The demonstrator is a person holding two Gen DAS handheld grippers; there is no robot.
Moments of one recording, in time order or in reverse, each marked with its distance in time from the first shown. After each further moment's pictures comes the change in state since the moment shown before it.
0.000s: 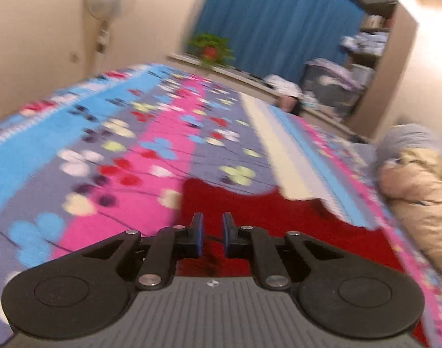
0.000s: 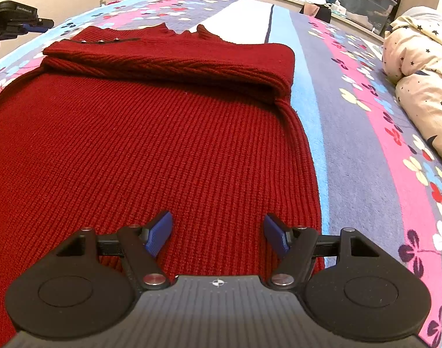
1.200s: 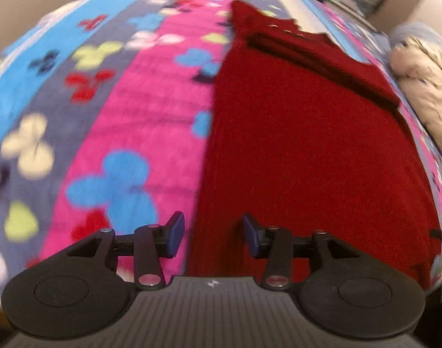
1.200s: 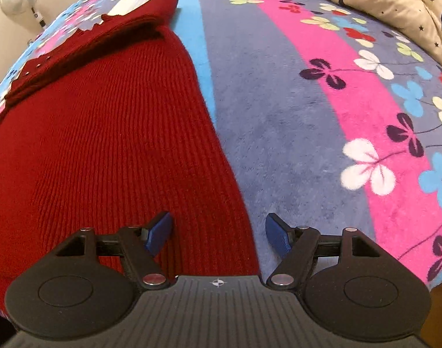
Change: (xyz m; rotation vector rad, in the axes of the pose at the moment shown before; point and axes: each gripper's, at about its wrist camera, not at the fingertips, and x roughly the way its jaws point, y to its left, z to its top) left arm -0.228 0.031 -0.169 -0.016 0.460 0.169; right arm -0.074 -0.061 -0.107 0.456 0.156 -0.007
